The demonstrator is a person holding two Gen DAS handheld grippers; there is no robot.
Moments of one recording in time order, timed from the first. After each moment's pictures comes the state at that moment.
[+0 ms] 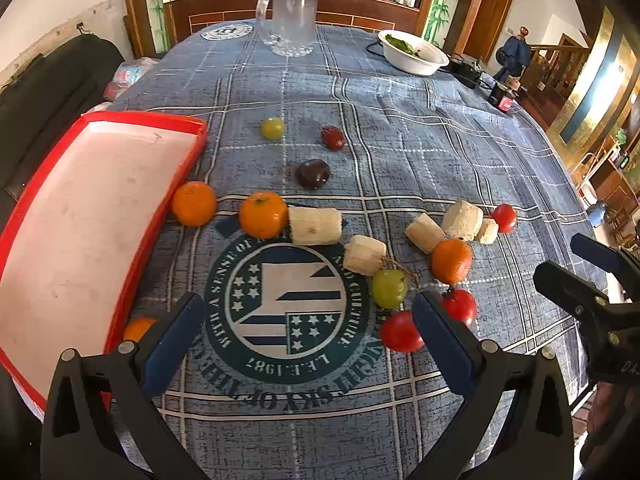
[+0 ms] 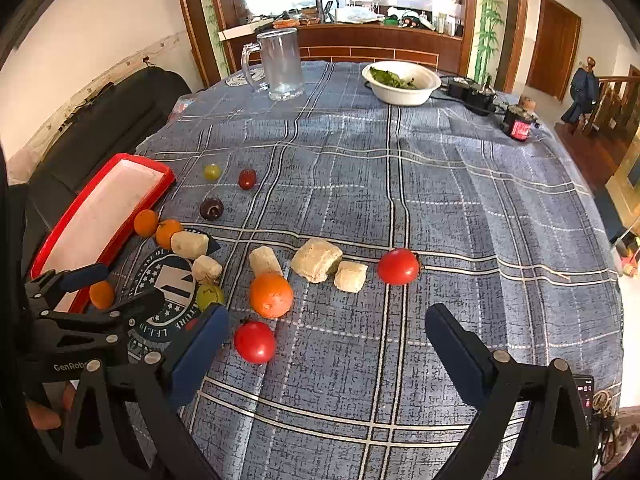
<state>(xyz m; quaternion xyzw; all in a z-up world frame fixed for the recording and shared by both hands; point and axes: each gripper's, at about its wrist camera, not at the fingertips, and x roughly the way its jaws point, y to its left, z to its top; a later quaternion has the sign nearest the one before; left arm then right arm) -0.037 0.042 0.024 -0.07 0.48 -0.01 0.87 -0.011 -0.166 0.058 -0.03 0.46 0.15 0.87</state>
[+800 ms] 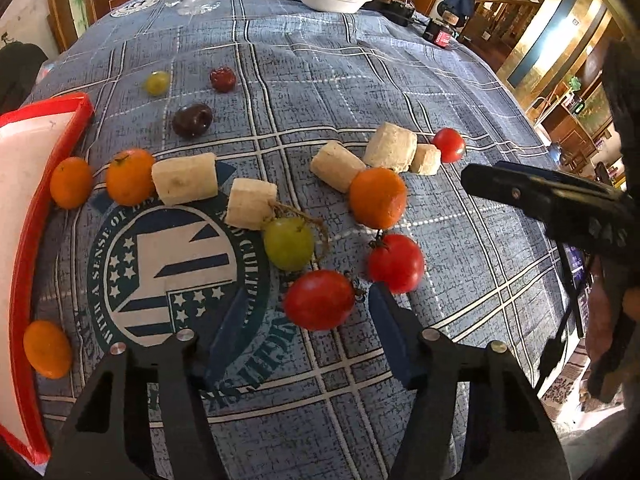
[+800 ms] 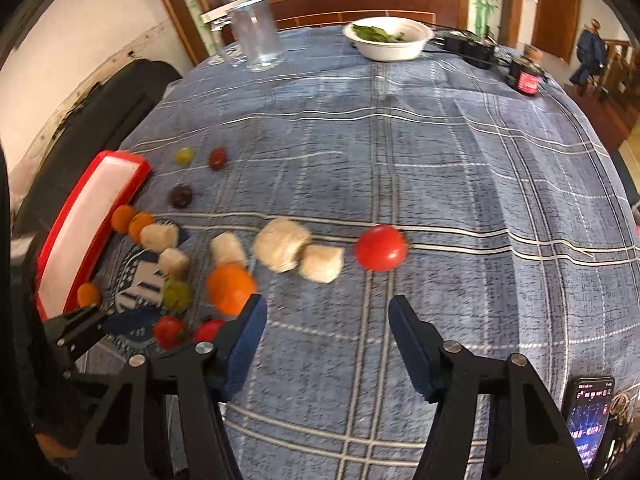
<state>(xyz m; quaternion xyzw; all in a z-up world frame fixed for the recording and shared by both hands) -0.030 -0.006 -0.006 -0.04 0.54 -0.12 0.83 0.027 -0.194 0.025 0.00 0.52 0.15 0.84</state>
